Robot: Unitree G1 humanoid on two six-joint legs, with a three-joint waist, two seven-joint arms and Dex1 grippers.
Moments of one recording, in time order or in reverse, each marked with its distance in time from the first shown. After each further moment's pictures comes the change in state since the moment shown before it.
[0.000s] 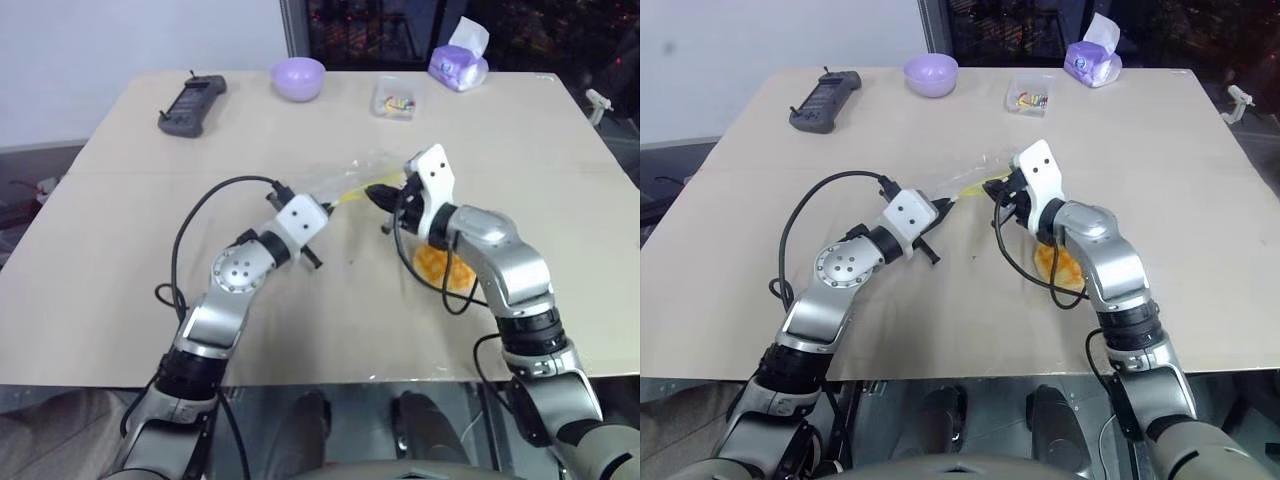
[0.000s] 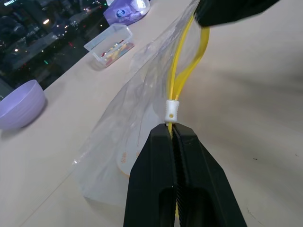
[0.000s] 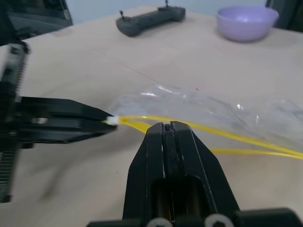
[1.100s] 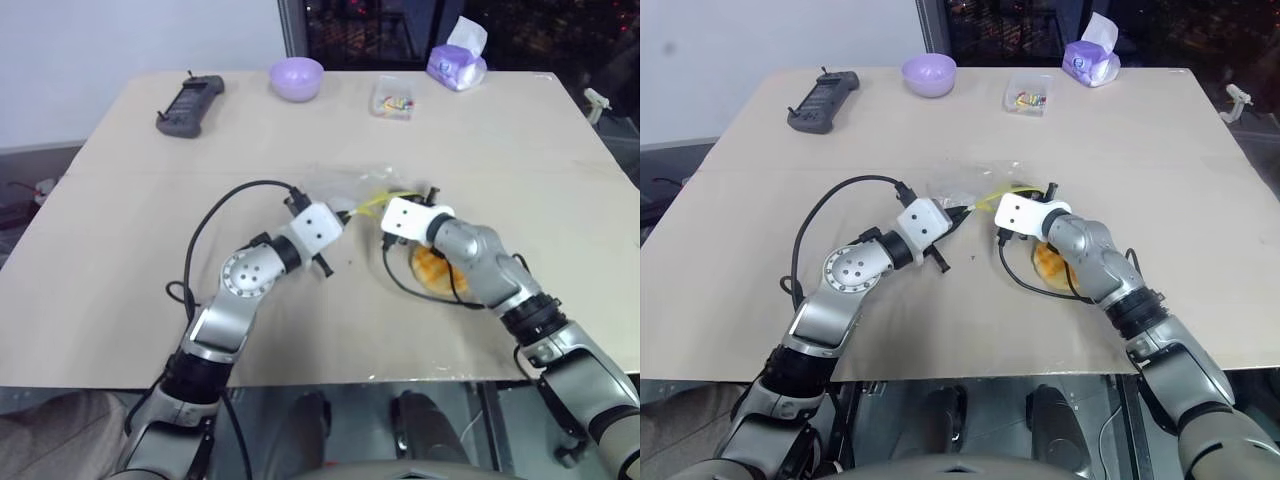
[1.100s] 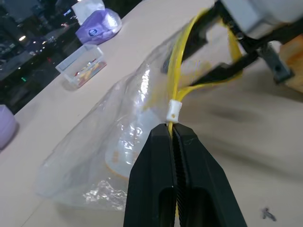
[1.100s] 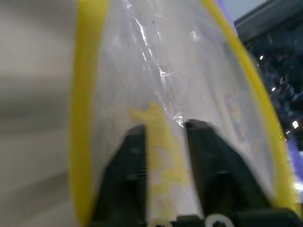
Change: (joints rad) left arm 0.004 -0.008 -0.046 -0.028 0.001 -0.022 -0.050; right arm -0.052 -0.202 0.333 0.366 -0.616 -0.601 -0.199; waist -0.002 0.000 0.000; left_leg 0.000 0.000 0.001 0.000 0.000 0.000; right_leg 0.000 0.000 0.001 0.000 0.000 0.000
